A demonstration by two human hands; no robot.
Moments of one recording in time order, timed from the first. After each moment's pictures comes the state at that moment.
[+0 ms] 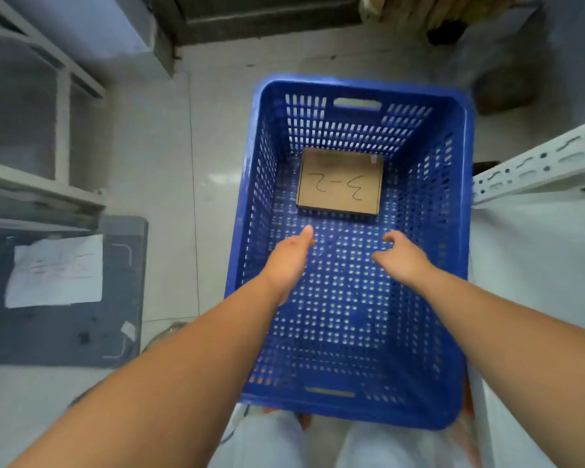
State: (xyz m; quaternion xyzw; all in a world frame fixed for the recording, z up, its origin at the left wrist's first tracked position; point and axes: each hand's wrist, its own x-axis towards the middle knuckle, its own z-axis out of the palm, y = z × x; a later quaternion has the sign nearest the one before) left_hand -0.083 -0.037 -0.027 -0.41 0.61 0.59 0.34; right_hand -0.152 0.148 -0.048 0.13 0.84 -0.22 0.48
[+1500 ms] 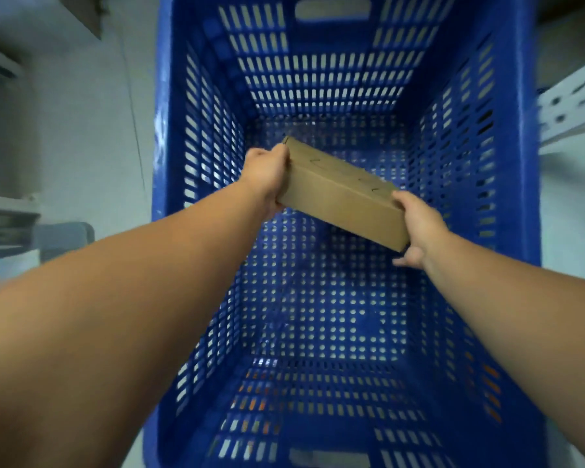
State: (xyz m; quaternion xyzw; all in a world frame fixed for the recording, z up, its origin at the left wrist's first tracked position) left_hand -0.196 -0.035 -0.172 -0.47 0.63 0.59 0.18; right_hand -0.187 0.174 -0.212 0.49 0.61 -0.53 0.33
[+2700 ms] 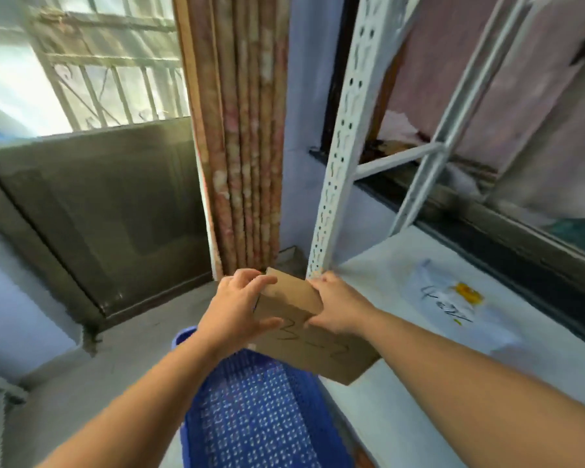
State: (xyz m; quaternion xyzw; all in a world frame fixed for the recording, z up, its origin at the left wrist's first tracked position) left_hand -0.086 0.005 0.453 0.21 0.94 0.26 0.02; right_hand -0.083 0.206 0.460 -0.04 0.97 -0.18 0.15
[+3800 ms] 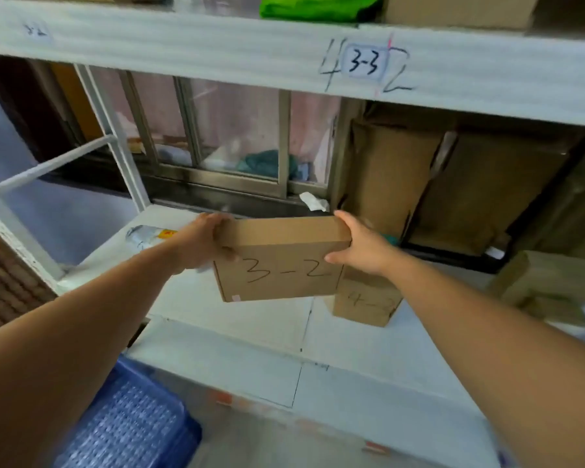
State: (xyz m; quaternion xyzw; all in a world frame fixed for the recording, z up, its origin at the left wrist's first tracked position) left_hand 0.180 0.383 0.588 0.46 0.83 0.26 0.17; right_hand 0.416 0.566 0.594 0.35 0.88 -0.32 -0.06
